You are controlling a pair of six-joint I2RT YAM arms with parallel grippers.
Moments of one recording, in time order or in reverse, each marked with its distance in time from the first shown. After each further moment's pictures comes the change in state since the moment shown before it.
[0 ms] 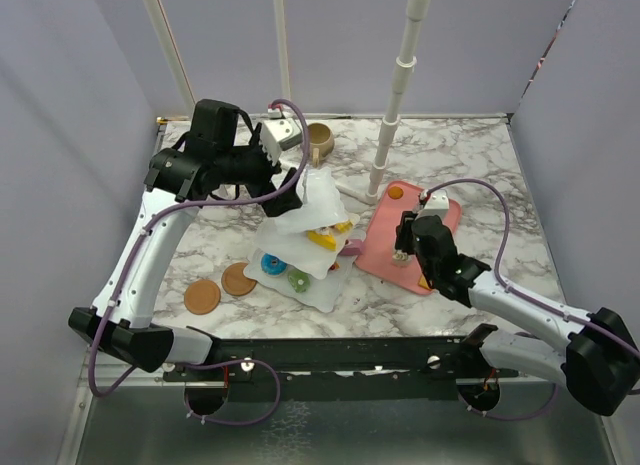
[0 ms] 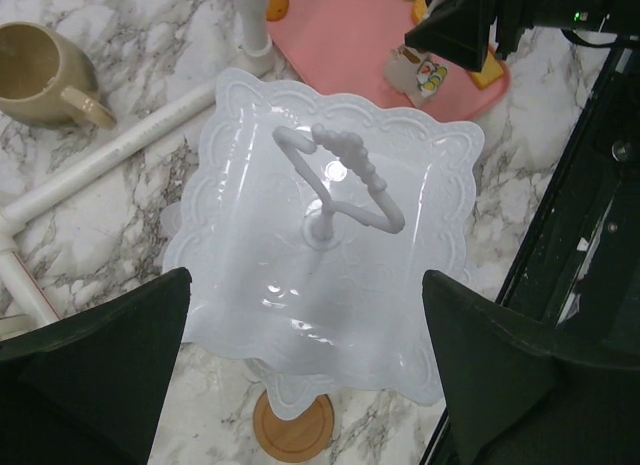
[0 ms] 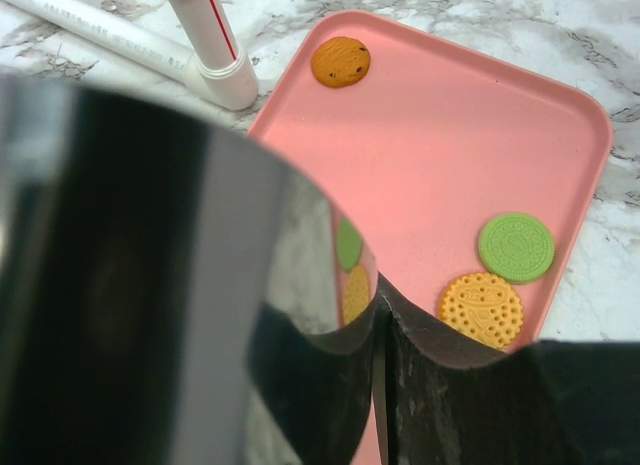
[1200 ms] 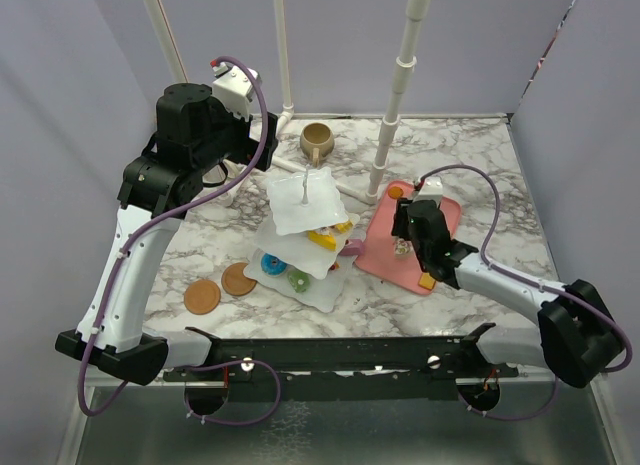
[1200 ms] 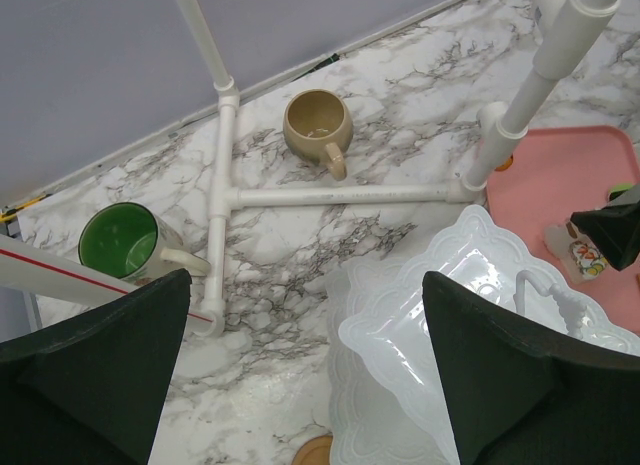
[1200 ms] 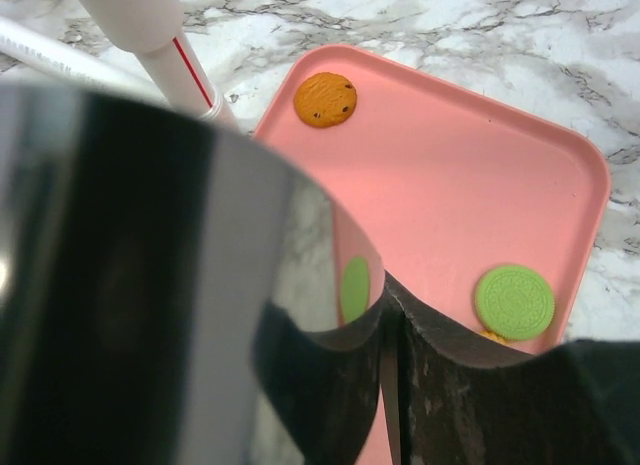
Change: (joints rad) left arm 0.000 -0.069 0.074 0.200 -0.529 -0.304; right arm -0.090 0.197 0.085 0.114 -0.034 -0.059
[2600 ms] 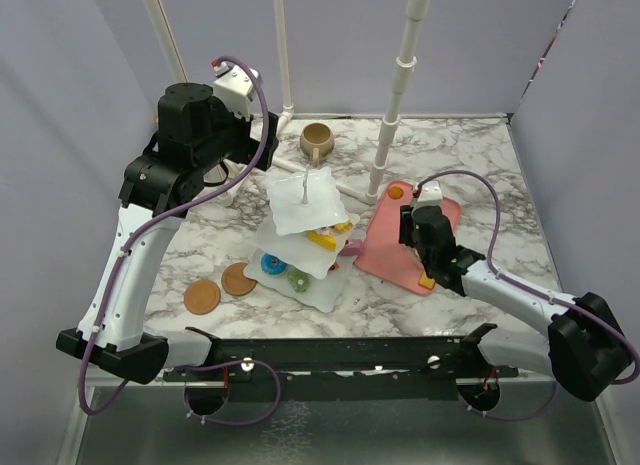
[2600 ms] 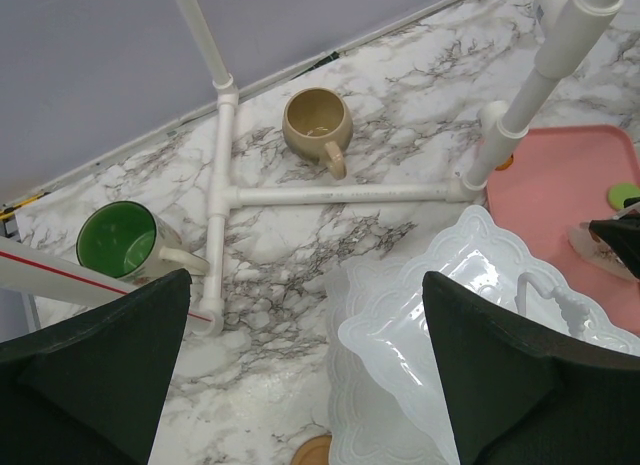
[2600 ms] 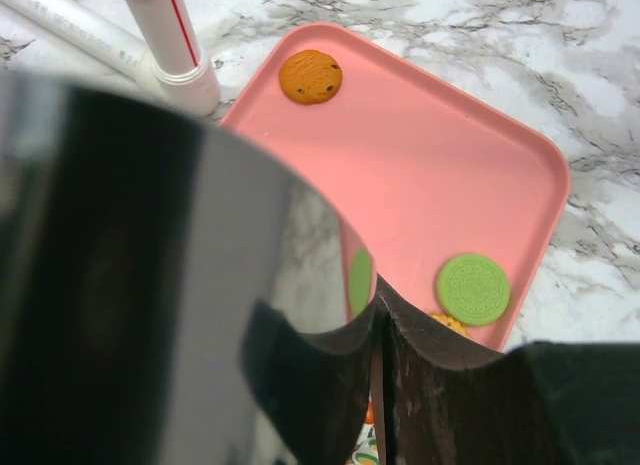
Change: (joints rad) left arm 0.000 0.005 0.000 0.000 -0.001 -0.003; right arm -0.003 -0.094 -0.059 -0.034 -0.036 -0.134
